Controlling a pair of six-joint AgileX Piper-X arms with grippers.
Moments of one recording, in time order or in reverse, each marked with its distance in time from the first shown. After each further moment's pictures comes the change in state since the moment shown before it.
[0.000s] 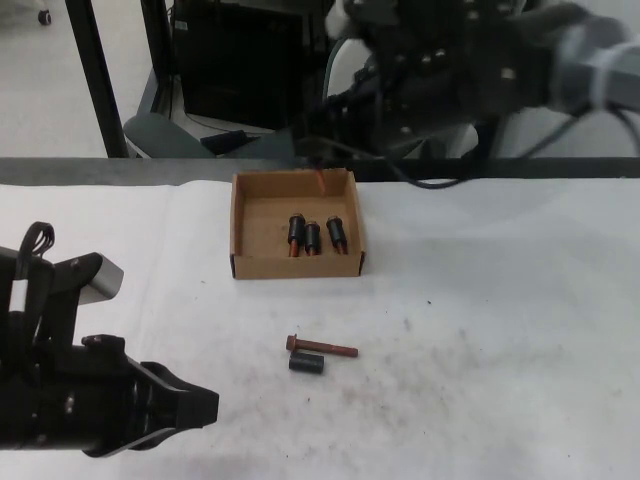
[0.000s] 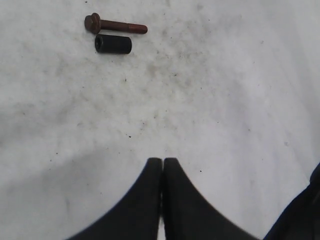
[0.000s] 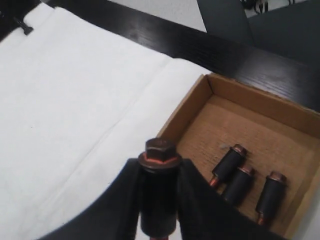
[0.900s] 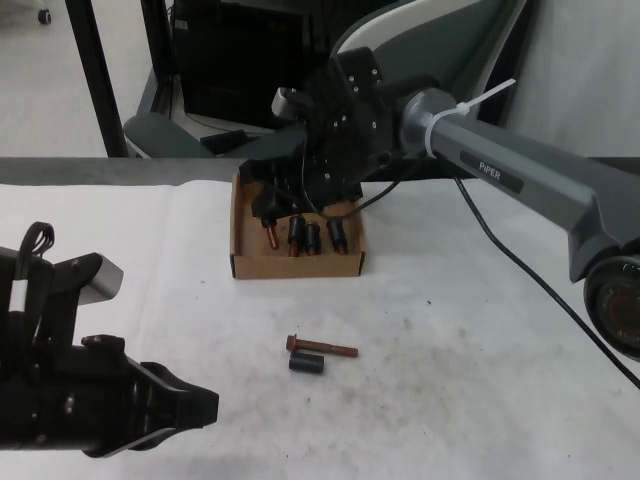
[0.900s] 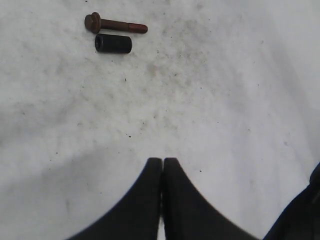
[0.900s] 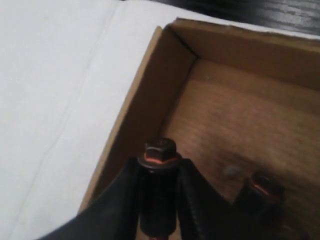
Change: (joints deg) left arm 0.0 0.0 0.0 0.0 0.1 0.0; right arm 0.0 29.4 -32.4 12.8 -4.6 9.9
